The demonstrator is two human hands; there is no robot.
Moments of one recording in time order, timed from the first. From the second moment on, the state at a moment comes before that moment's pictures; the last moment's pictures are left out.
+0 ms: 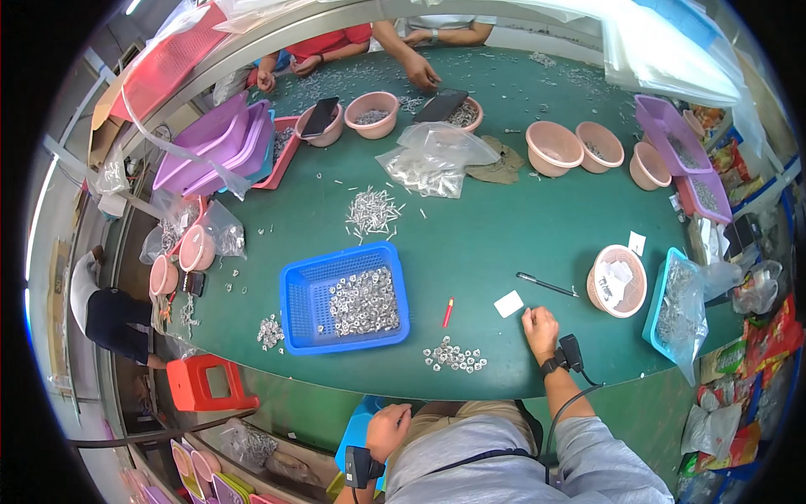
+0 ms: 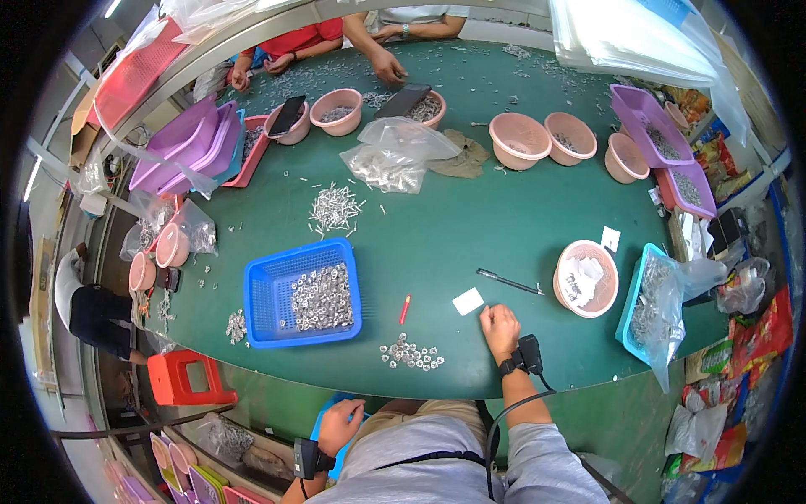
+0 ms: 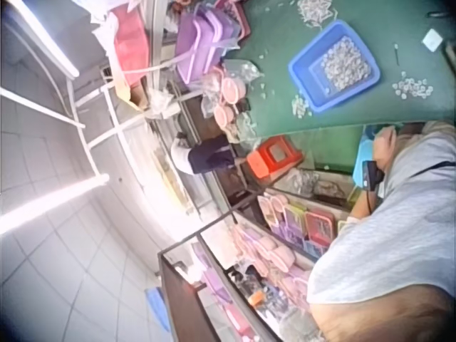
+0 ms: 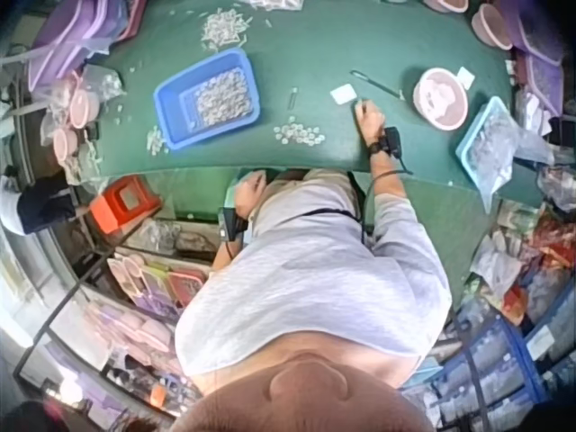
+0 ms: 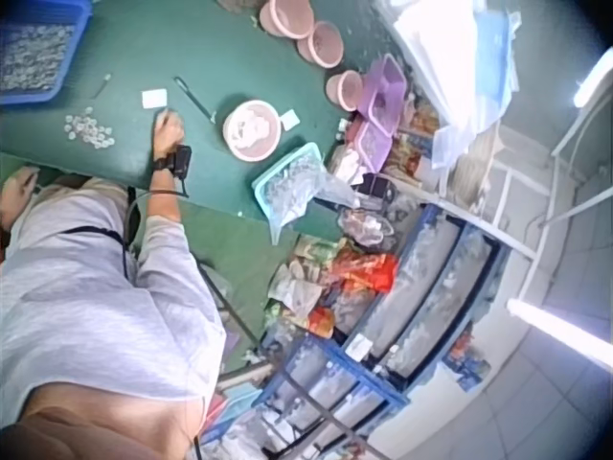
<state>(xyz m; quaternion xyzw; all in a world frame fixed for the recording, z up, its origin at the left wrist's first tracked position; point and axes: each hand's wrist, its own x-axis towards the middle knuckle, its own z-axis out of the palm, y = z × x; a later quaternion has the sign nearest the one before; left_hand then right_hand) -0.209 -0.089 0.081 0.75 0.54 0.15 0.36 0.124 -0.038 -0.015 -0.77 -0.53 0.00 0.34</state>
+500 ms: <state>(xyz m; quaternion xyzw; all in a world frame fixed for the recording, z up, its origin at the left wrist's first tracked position) -0.133 -0.014 0.036 0.84 0.43 0.12 0.31 0.057 -0.064 0.047 -0.60 -0.68 0.34 0.25</state>
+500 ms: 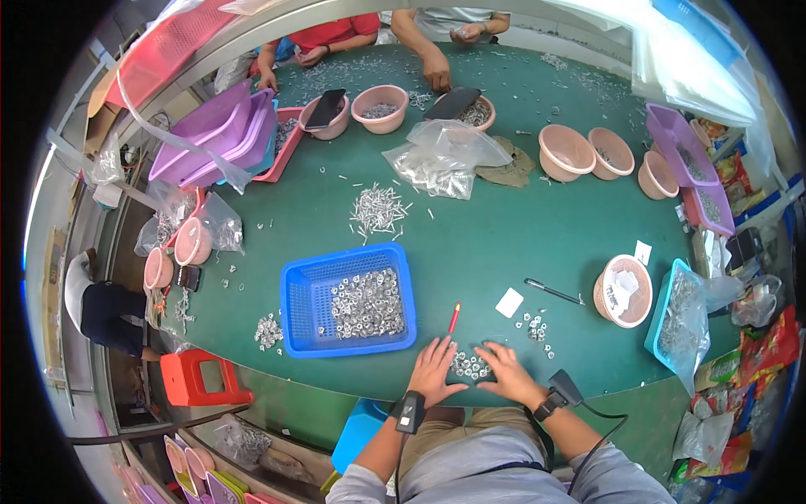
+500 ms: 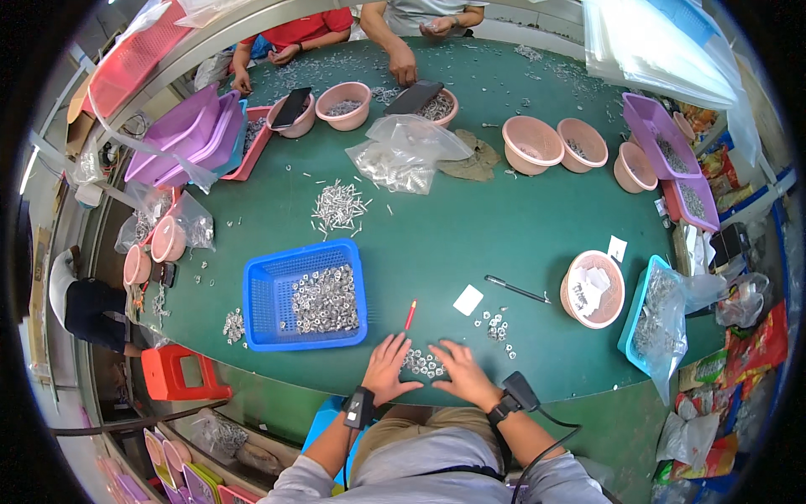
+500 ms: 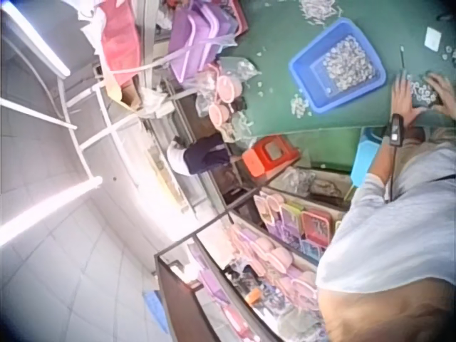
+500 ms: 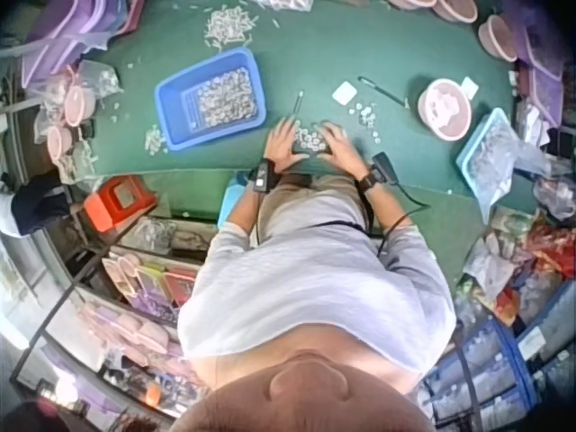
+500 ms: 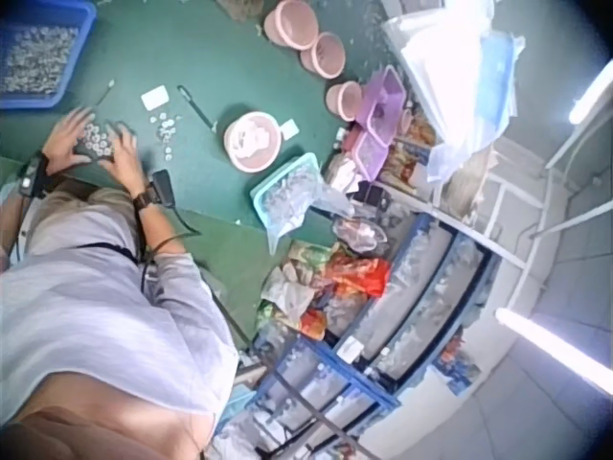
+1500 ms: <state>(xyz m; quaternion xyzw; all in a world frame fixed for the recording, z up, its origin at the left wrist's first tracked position) -0.086 0.005 0.037 -0.12 0.27 0.35 0.89 0.010 -0.017 0.091 -0.62 -0.30 0.56 0.46</state>
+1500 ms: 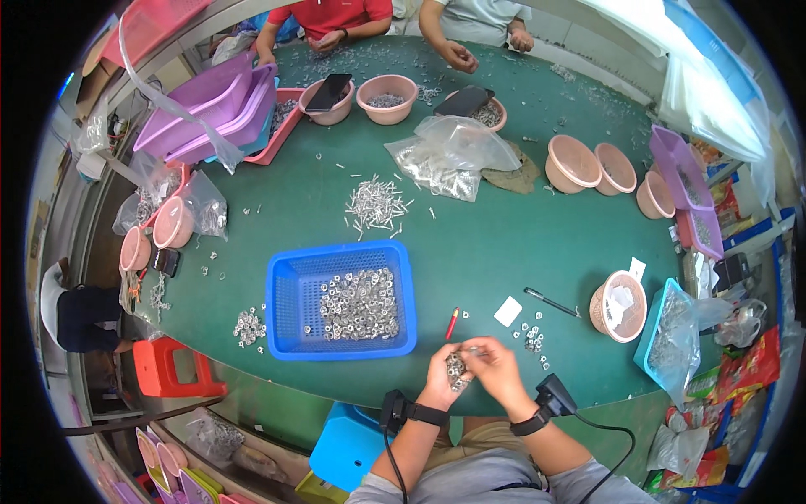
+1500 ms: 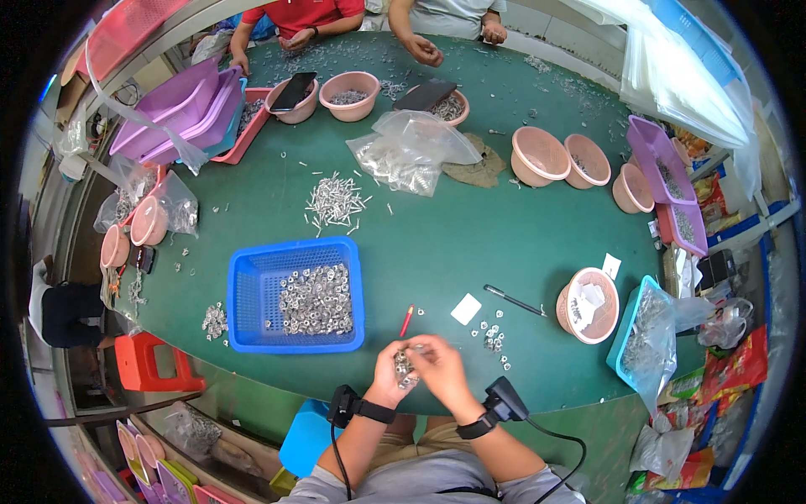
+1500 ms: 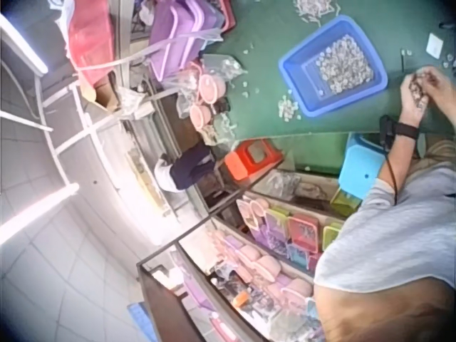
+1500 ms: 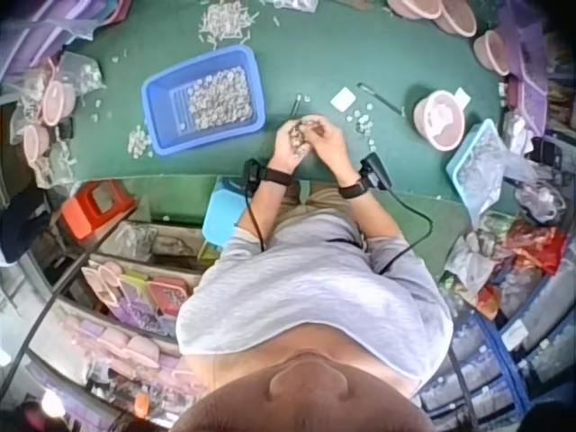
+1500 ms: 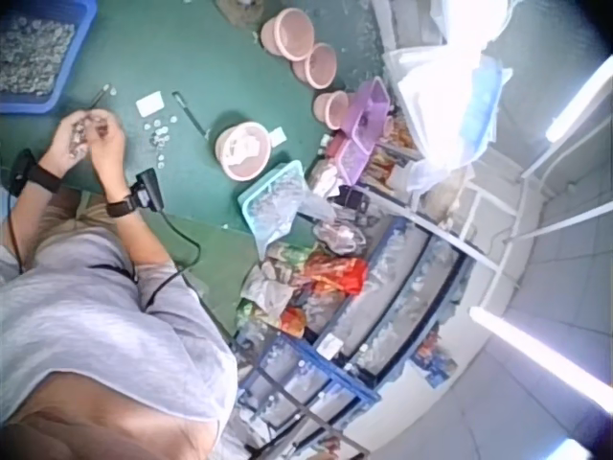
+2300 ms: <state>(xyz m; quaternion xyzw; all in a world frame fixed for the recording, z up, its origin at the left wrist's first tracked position) -0.108 0.001 0.023 -0.06 0.47 0.22 0.85 0.028 -0.029 0.011 -0.68 -0.48 0.44 0.33</state>
